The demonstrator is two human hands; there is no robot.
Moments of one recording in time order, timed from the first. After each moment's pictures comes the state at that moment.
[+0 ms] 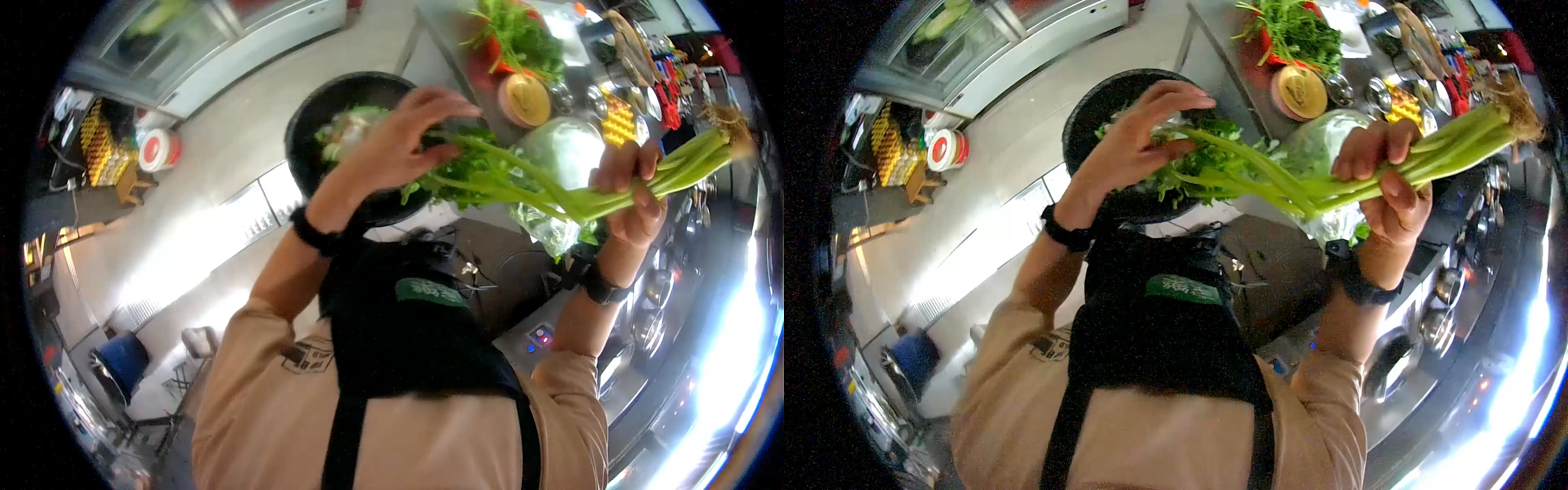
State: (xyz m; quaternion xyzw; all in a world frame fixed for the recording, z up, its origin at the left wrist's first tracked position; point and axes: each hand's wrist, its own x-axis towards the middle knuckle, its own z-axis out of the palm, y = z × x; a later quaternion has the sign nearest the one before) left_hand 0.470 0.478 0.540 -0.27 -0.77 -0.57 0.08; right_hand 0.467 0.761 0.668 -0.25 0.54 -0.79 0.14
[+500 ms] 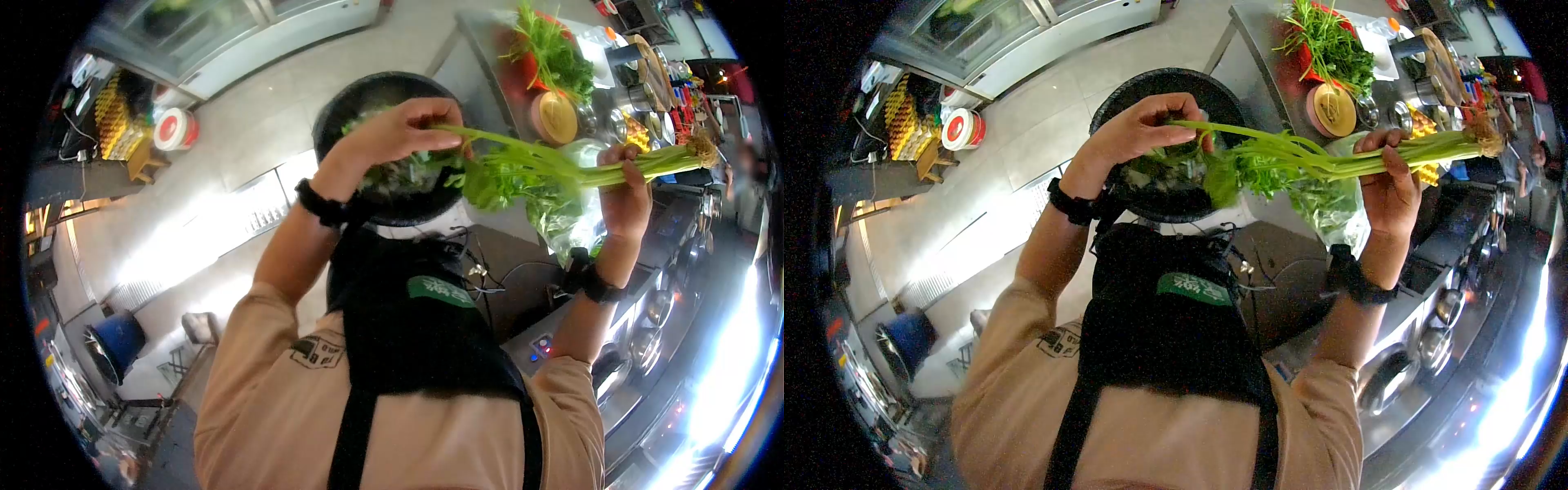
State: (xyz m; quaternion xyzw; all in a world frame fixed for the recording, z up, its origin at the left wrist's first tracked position) left_hand 0.460 0.393 0.514 -0.25 -0.64 -0.70 -0.18; right_hand 0.449 0.740 0.621 -0.10 0.52 -0.84 0.13
